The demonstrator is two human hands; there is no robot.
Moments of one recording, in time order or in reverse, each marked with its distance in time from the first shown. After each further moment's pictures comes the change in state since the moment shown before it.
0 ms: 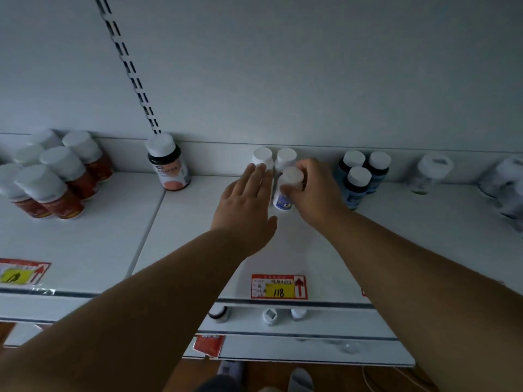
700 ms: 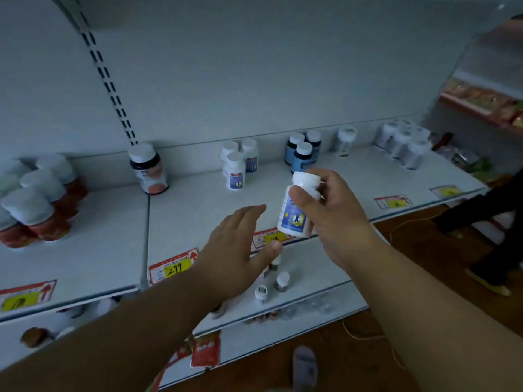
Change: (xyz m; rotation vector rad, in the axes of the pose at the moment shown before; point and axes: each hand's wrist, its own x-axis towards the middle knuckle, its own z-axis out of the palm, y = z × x) left_hand -0.156 -0.045 -0.068 -0.503 -0.210 0.432; right_hand -0.223 -0.133 -0.029 0.674 0.397 0.379
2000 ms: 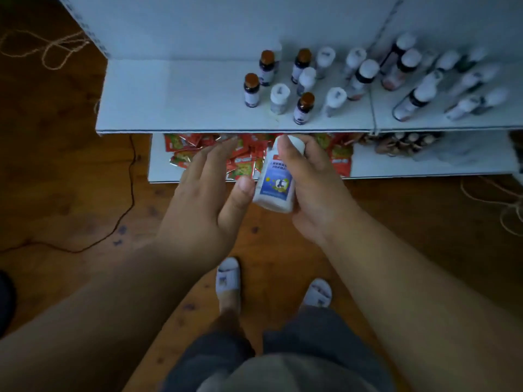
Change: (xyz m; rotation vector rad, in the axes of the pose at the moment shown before) left_hand -0.608 -0.330 -0.049 -0.214 0.306 -0.593; right_hand -0.421 0.249 0.509 0.265 -0.538 0.559
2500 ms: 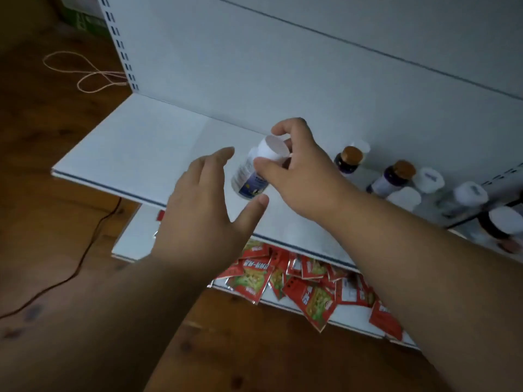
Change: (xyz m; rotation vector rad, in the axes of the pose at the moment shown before) left_hand 0.284 -0.184 0.112 0.073 0.441 -0.054; right_hand 0.362 -0.001 -0.005 -1.169 -0.148 -0.556
